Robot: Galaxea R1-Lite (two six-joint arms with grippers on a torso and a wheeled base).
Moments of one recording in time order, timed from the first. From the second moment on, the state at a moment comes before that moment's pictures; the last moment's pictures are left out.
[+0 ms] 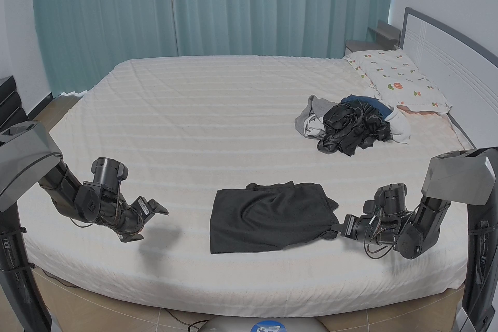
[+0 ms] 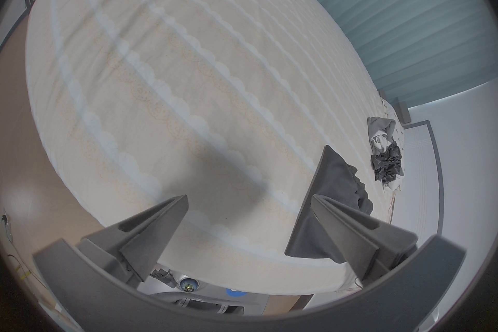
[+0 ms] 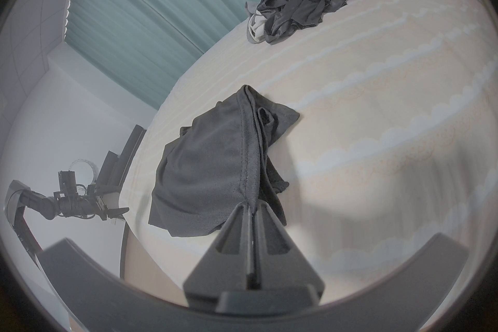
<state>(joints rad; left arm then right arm) -0.07 2.14 -0.86 -0.31 -0.23 -0.81 0.25 2.37 -0.65 -1.07 0.29 0.56</state>
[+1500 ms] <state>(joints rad) -0.10 2.10 -0.71 -0.55 -0.22 -0.81 0.22 2.31 -0.79 -0.92 0.29 0.61</state>
